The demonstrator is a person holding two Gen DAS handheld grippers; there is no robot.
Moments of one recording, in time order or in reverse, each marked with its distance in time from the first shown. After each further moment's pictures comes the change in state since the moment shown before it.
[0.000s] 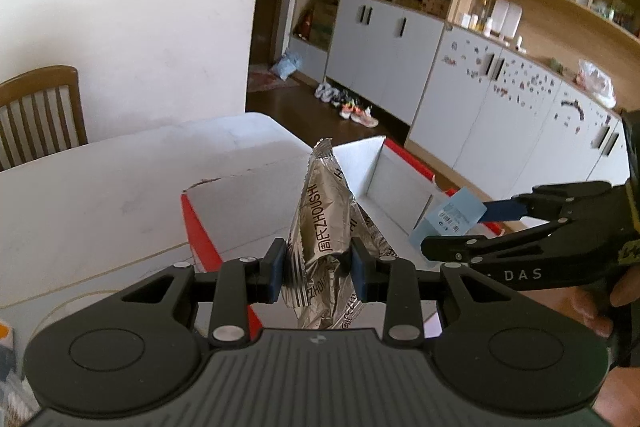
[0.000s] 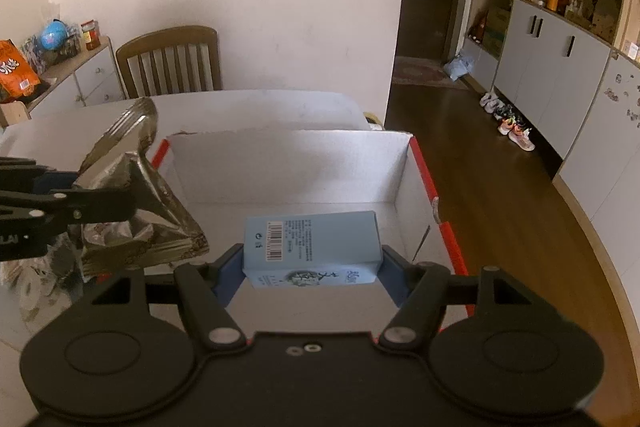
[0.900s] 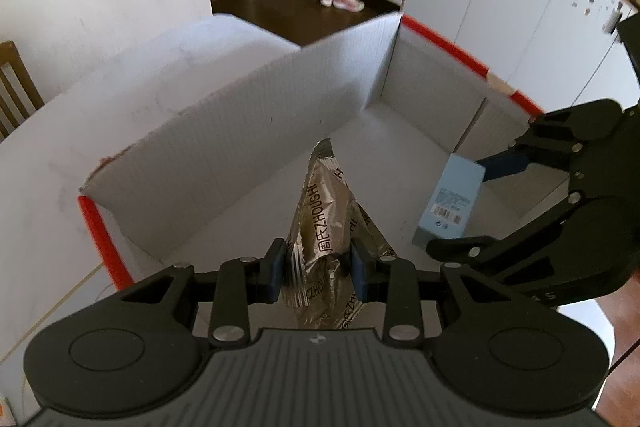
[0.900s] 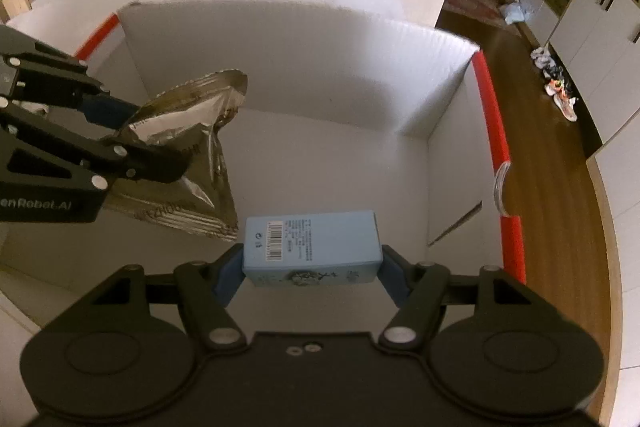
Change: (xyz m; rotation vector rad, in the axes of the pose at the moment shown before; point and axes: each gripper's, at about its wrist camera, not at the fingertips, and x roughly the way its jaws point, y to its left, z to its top) left arm 0.141 -0.007 0.015 0.162 0.371 0.002; right arm 0.113 -0.012 -0.005 -0.163 0.323 0.079
